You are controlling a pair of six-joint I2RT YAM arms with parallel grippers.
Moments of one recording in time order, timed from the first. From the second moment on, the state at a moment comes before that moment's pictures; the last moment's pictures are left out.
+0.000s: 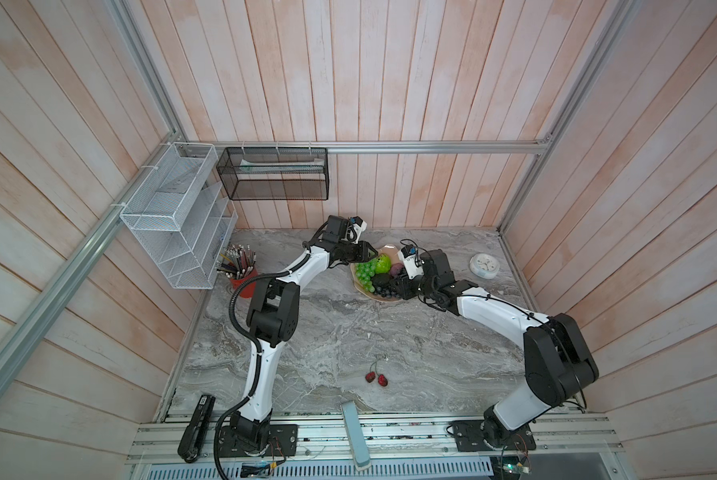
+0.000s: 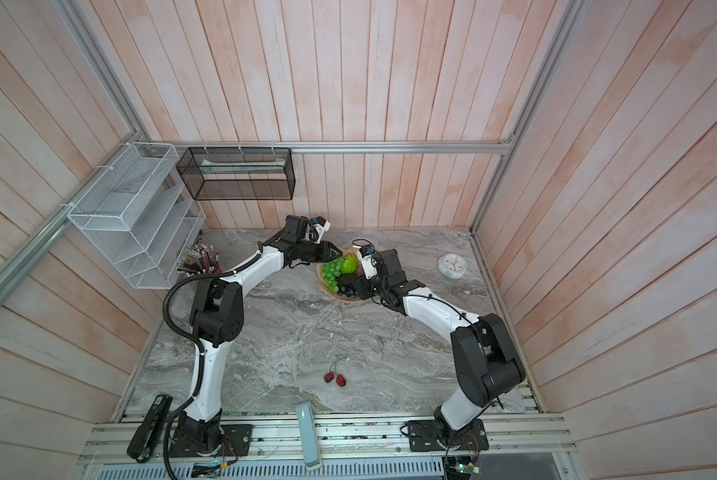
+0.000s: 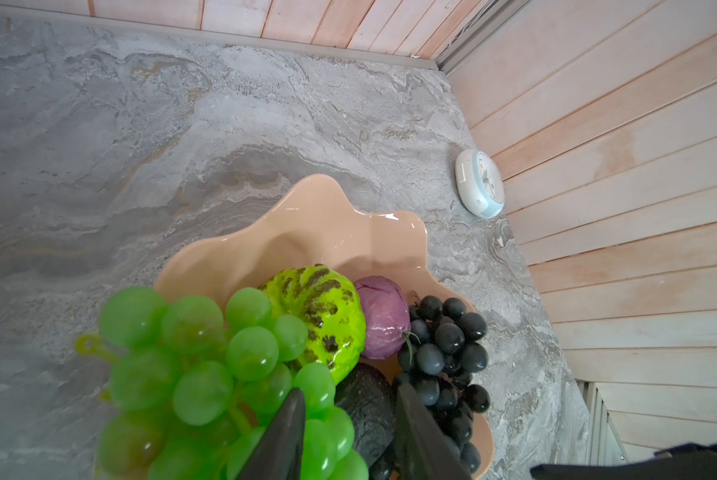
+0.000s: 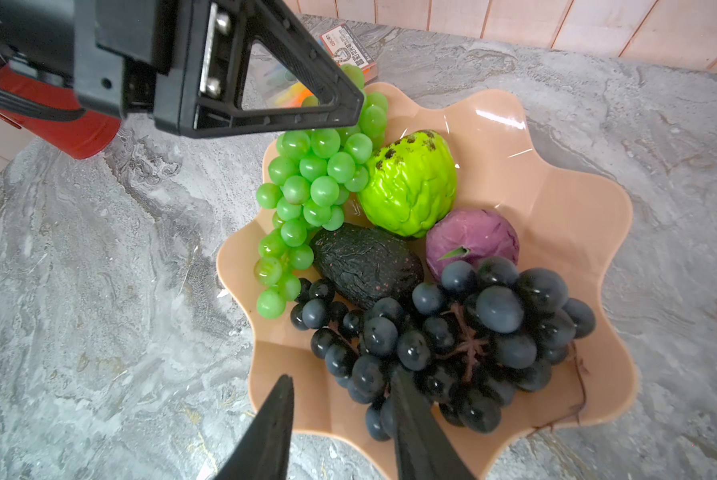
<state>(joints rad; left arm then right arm) -0.39 2.28 1.92 -0.35 0.61 -0.31 0.48 1.61 1.05 -0.10 -0.20 0.12</state>
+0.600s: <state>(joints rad) -0.38 2.04 1.74 -0.32 0.51 -0.35 0.61 1.71 1.14 -0.11 -0.23 0.11</state>
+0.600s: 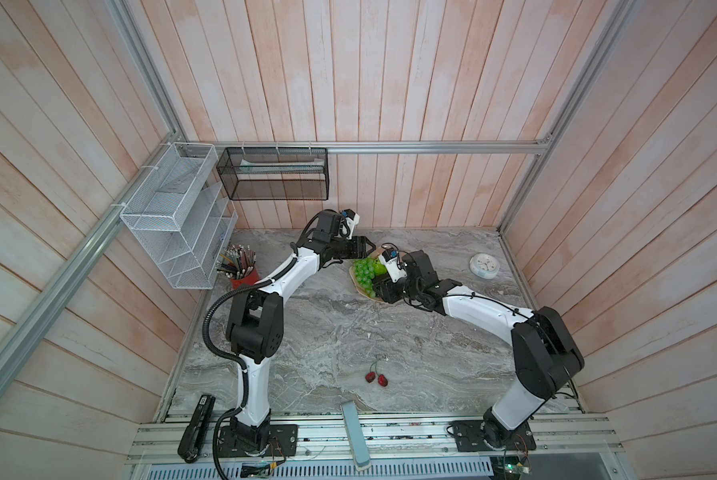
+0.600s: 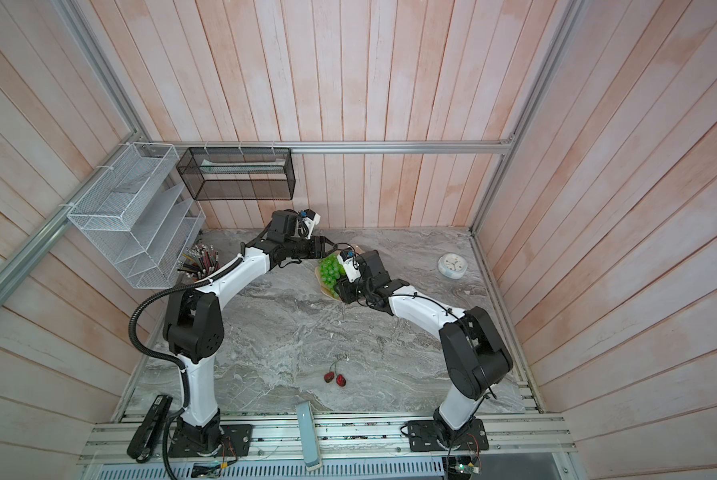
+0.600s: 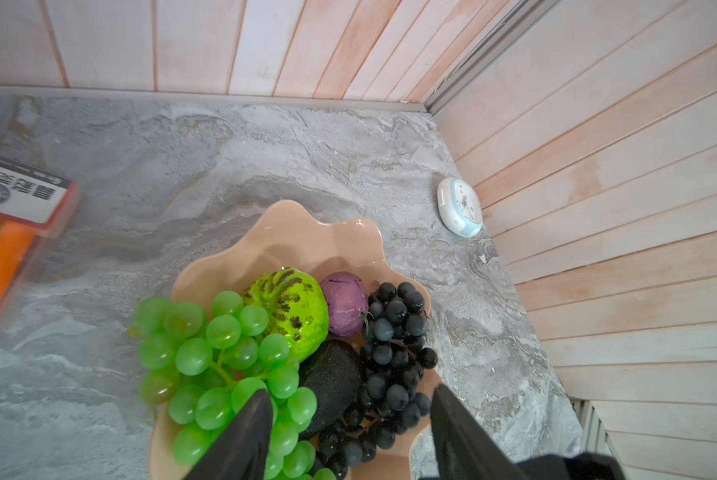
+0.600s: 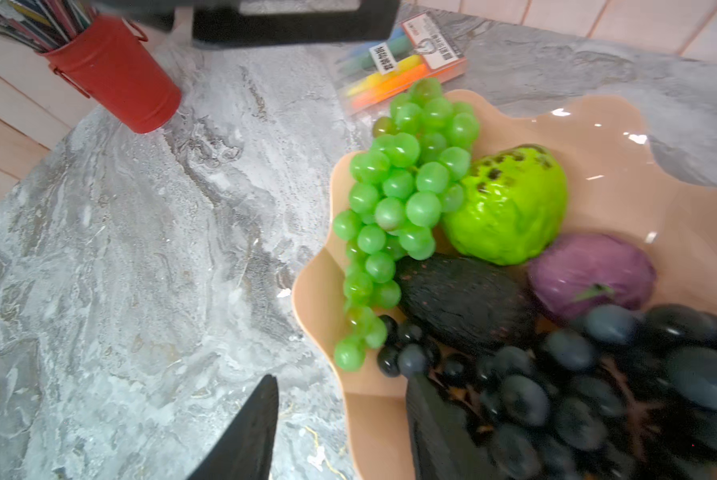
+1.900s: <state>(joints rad) -0.31 2.22 1.67 -0.18 0.64 -0.45 0.62 1.87 1.23 -0.22 -0.18 0.06</state>
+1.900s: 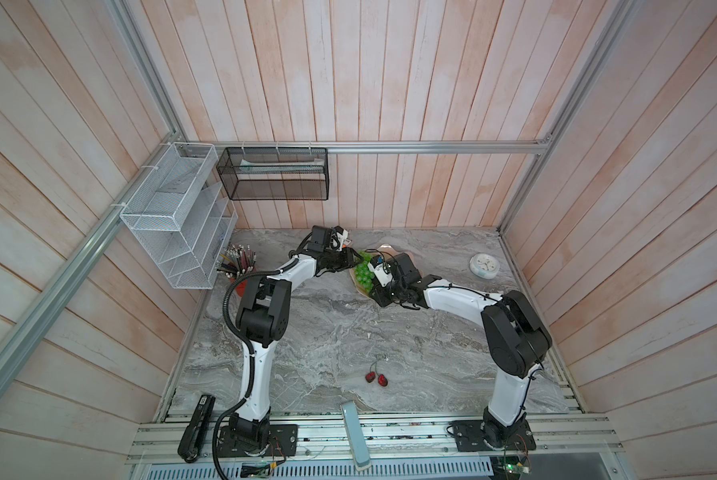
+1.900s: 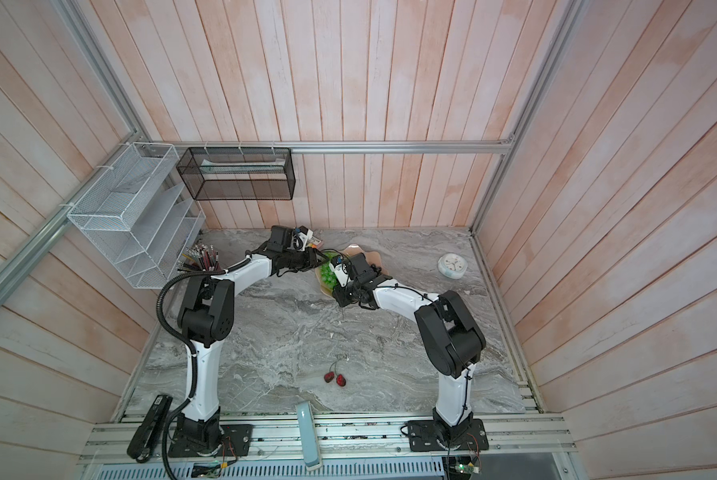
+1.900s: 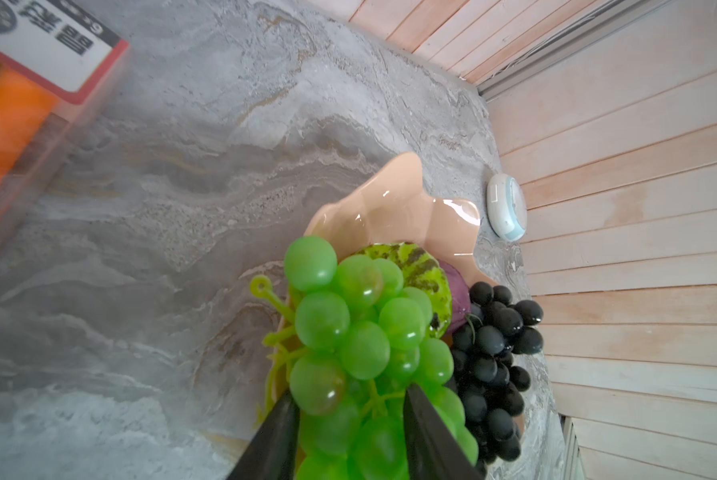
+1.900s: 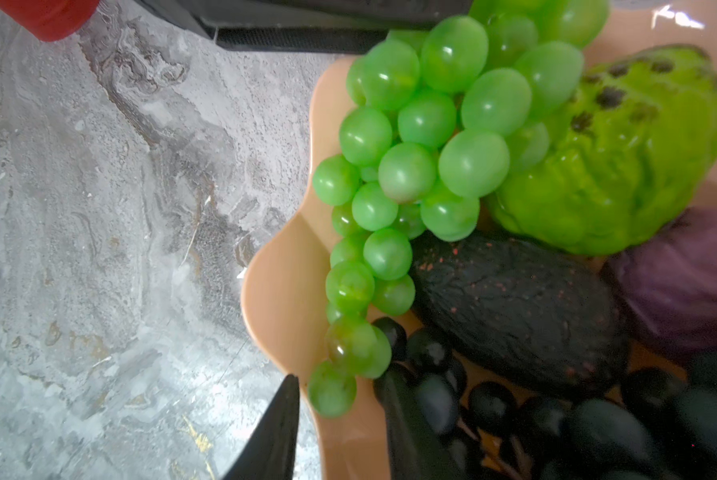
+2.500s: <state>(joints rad) -0.37 2.25 1.83 -0.23 0.65 -0.38 0.62 1.71 1.15 -0.24 -0.15 0.05</state>
